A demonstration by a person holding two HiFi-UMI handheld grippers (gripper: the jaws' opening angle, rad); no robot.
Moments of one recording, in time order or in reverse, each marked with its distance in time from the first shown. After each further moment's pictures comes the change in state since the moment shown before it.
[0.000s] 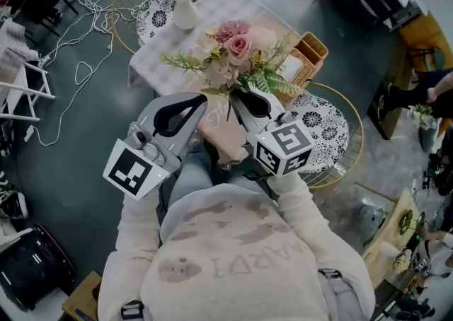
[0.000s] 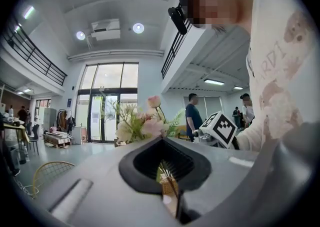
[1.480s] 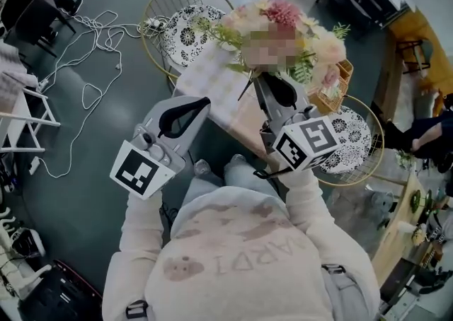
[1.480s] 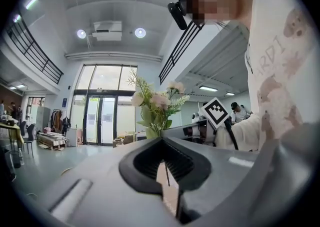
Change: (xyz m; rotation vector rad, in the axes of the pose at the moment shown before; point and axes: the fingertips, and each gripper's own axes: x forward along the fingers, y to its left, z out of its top) left arm -0.153 0.203 0.002 -0.013 -0.051 -0.093; right arm 0.176 0.096 0.120 -0.053 -0.208 -0.207
